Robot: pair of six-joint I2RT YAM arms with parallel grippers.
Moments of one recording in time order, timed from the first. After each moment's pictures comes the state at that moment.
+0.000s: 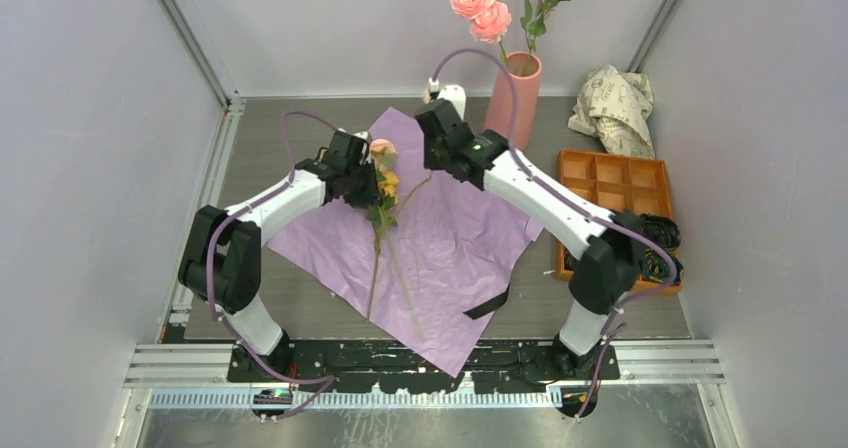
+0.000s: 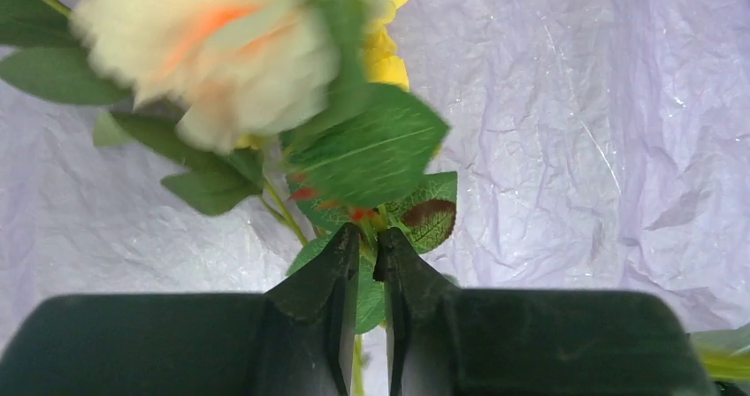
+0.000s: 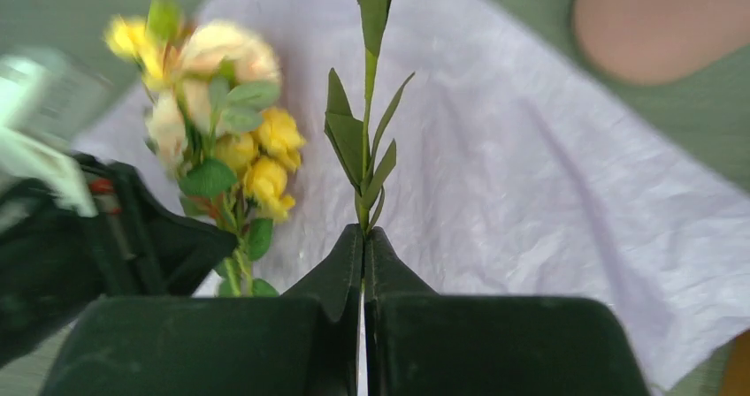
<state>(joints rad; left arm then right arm) -0.43 1.68 1.18 -0.41 0.08 -0.46 0.73 1.76 1.63 -0.62 0.39 0.49</state>
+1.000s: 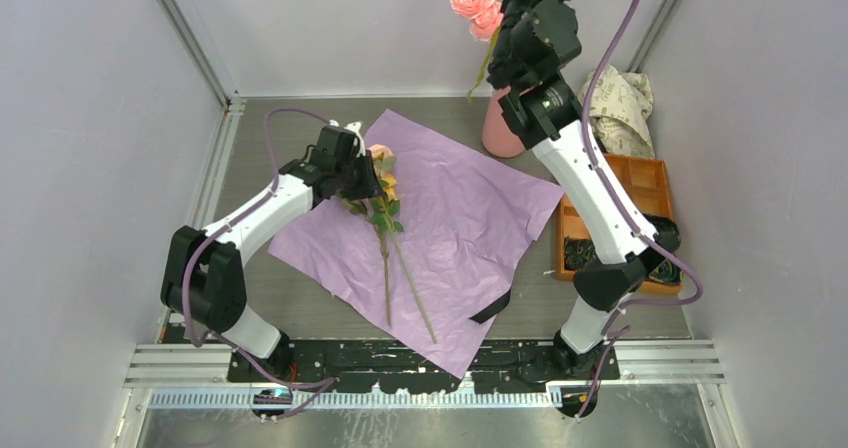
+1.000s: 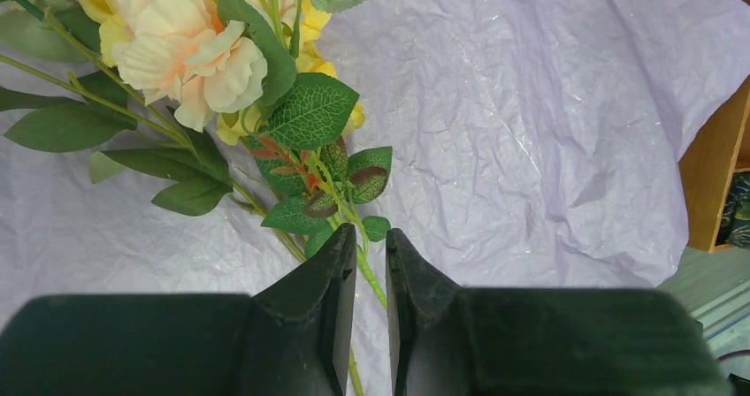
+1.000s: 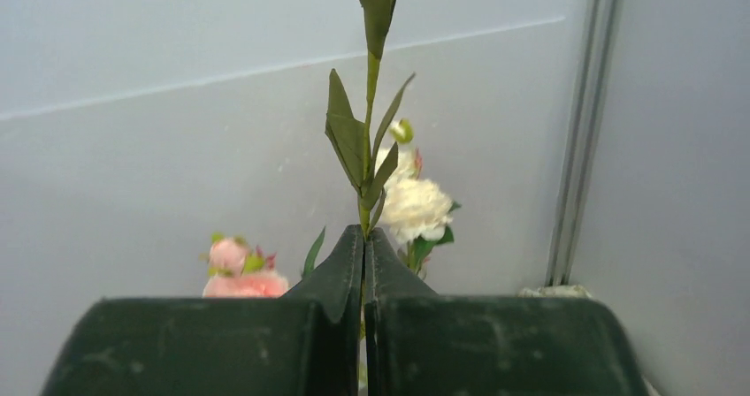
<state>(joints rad) -0.43 1.57 1.17 -0.40 0.14 -0.49 0.61 1.68 2.10 0.12 0.87 -0.28</state>
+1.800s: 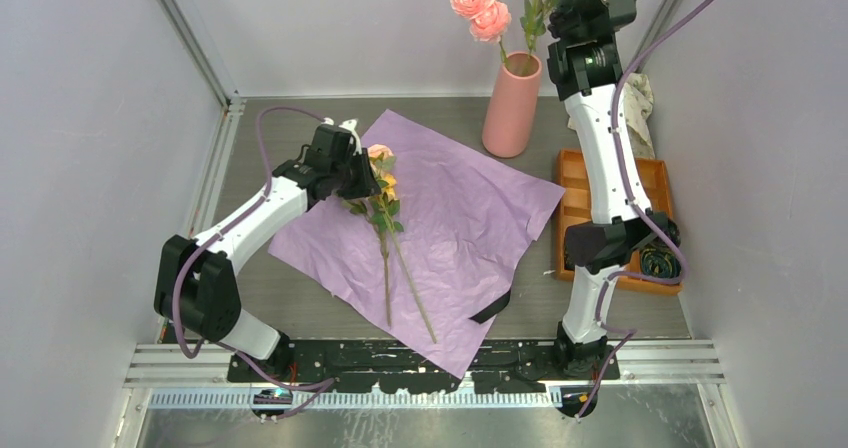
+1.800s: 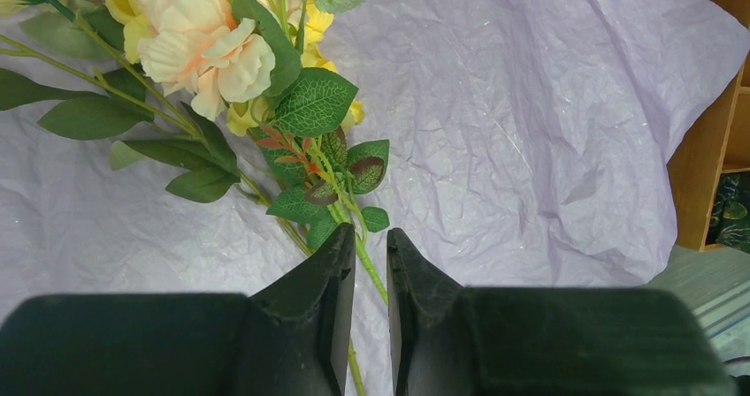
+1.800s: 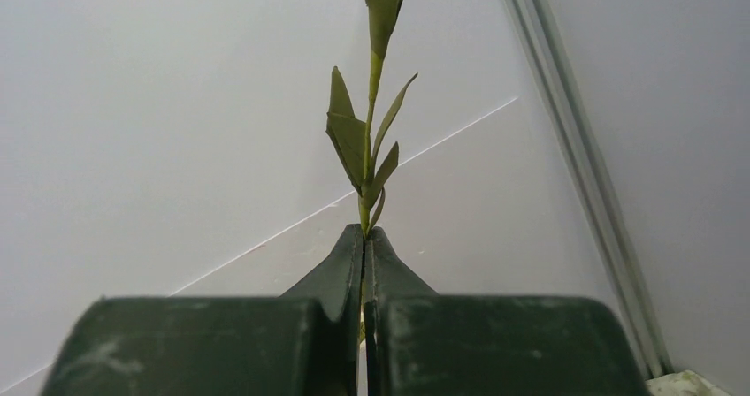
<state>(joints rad) -0.43 1.51 1.17 -0.43 0.12 -0.50 0.27 1.93 2.48 0.20 0.72 0.02</state>
